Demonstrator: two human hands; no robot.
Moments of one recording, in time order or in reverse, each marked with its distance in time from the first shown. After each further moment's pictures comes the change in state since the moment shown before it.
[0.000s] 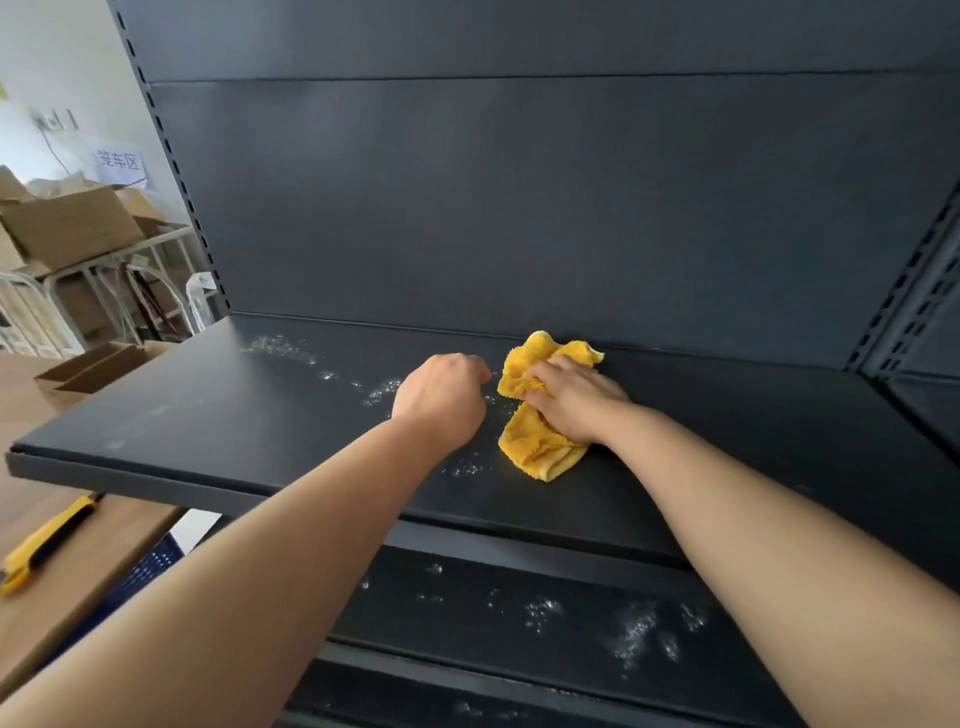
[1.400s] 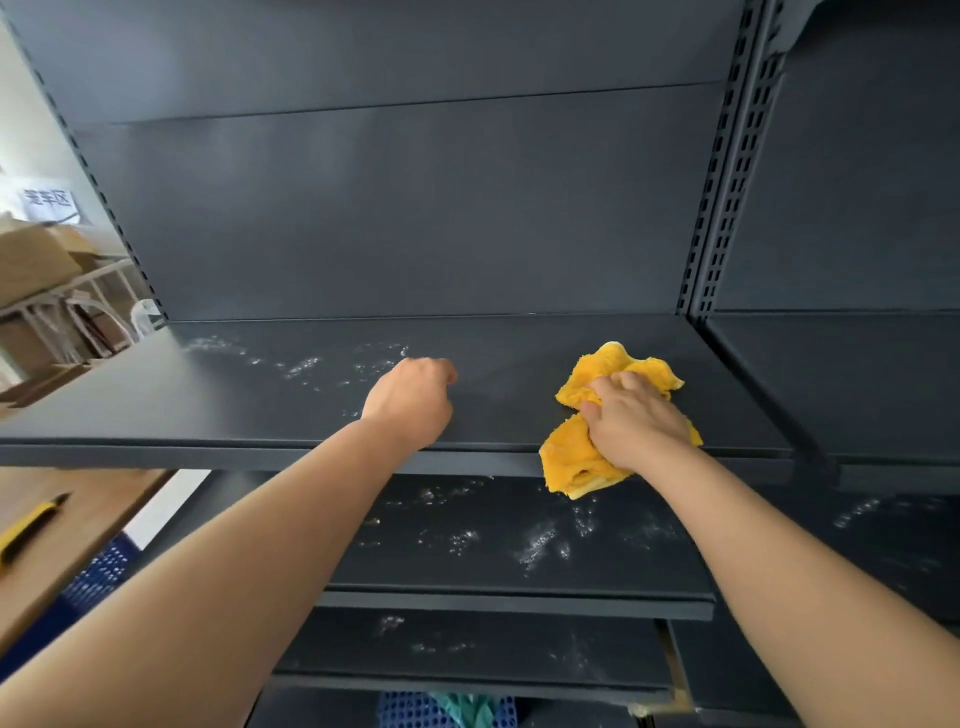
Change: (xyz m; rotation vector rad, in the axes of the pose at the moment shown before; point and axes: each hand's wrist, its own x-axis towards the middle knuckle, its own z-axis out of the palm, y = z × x) left_hand -0.086 0.096 0.010 0.059 -0.018 0.102; right_hand -0.200 0.111 -0.010 -0.025 0.191 0.360
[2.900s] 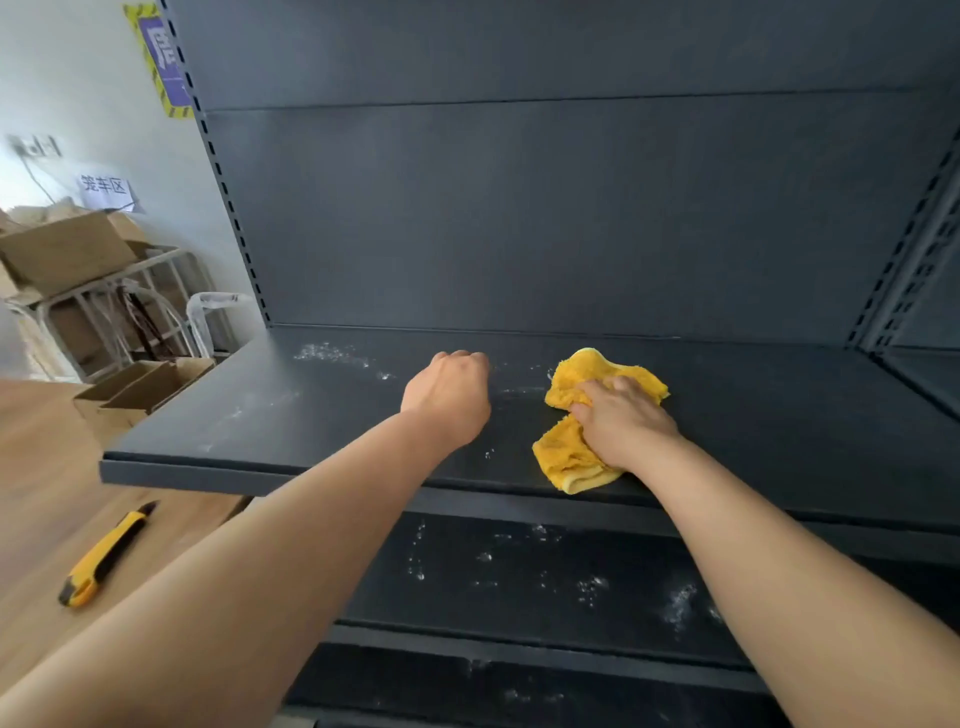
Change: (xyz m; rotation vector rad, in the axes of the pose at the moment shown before) left_hand 0.041 -0.161 -0.032 0.057 0.002 0.019; right_hand 0.062 -0.202 0.043 0.028 -0.095 -0.046
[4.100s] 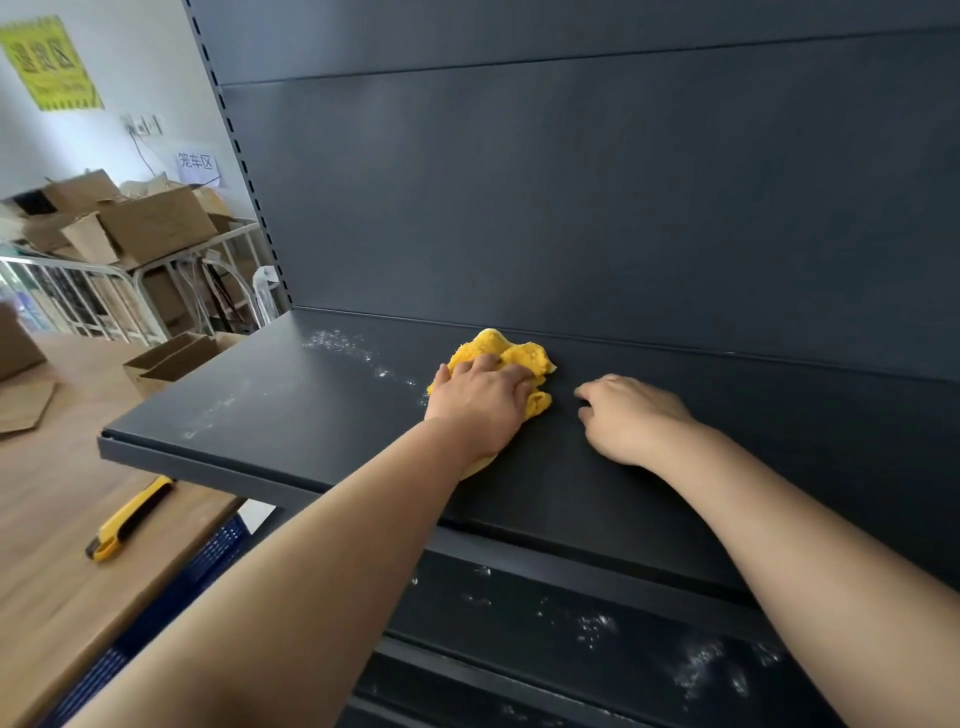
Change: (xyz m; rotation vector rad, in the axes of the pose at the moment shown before) left_hand 0.054 0.021 0.053 0.014 -0.098 -0.094; right_hand 0.052 0.006 -0.024 -0.171 -0.105 -0.264
